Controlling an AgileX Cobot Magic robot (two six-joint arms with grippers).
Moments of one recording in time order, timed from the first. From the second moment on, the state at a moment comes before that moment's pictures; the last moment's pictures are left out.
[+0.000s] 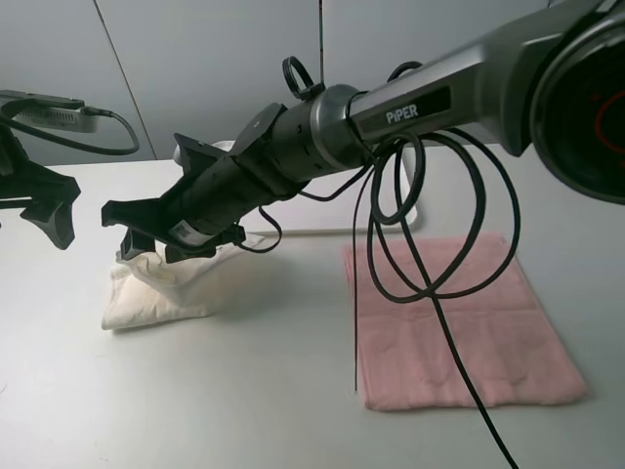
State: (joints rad) left arm -0.13 1.59 -1.11 0.15 1.11 -0.10; right arm 0.84 2.28 -1.57 1.19 0.50 -0.51
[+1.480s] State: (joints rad) left arm -0.13 1.59 -1.11 0.14 1.13 -0.08; right arm 0.83 2.20 -1.50 0.02 0.62 0.12
